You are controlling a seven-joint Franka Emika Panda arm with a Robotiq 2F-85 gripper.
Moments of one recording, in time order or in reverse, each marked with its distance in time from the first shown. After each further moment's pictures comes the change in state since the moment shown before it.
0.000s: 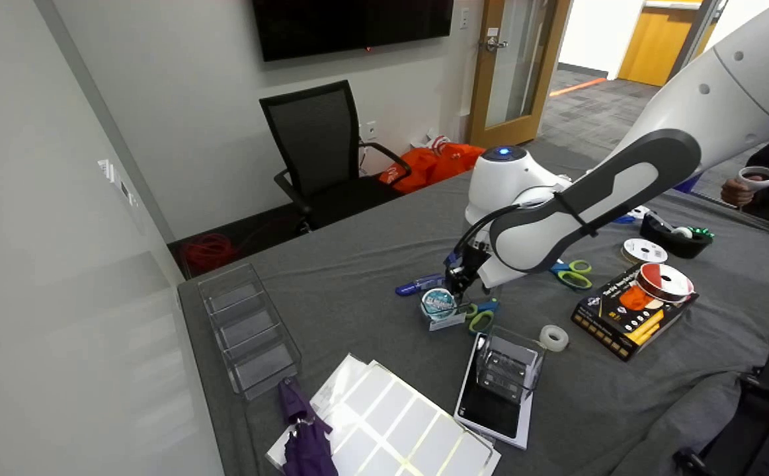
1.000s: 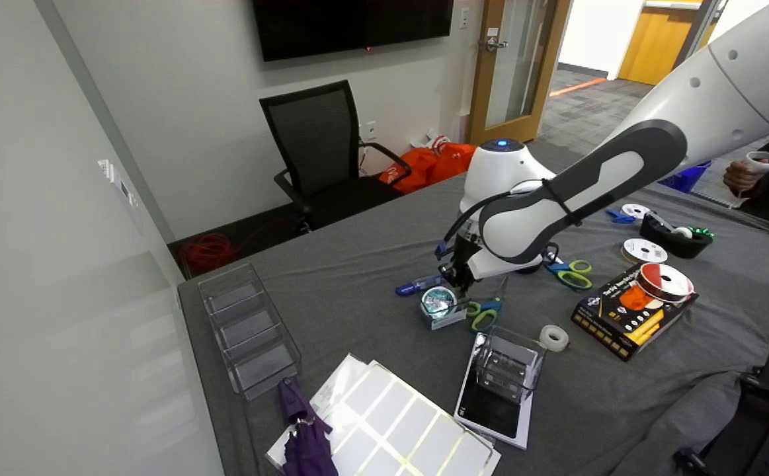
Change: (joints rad) arm -0.004 0.018 0.010 0.051 0.115 0.002 -0.041
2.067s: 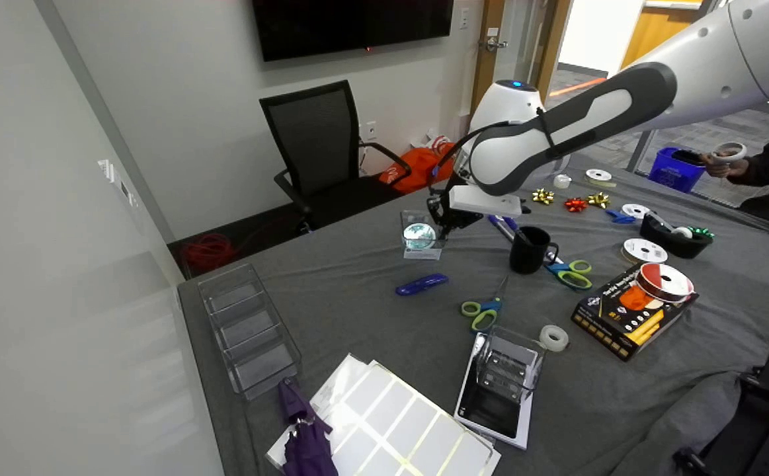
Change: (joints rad) arm -0.057 0.009 -0.036 0.200 0.151 -0.007 0.096
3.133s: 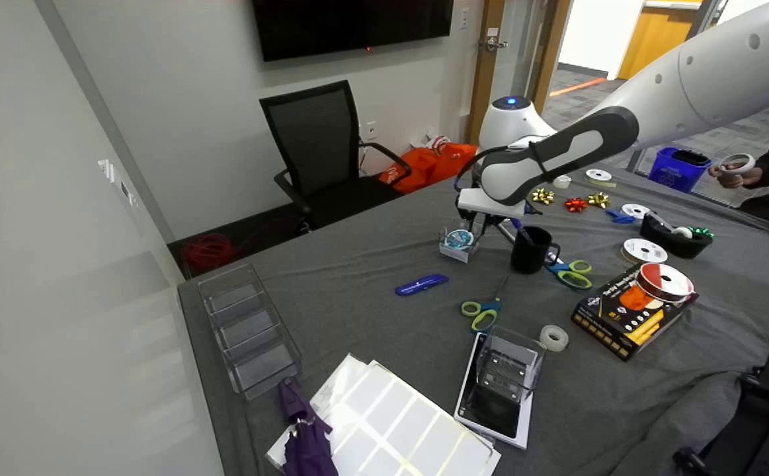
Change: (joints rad) arm 0.010 0.152 -0.180 0.138 -0.168 -0.093 0.373
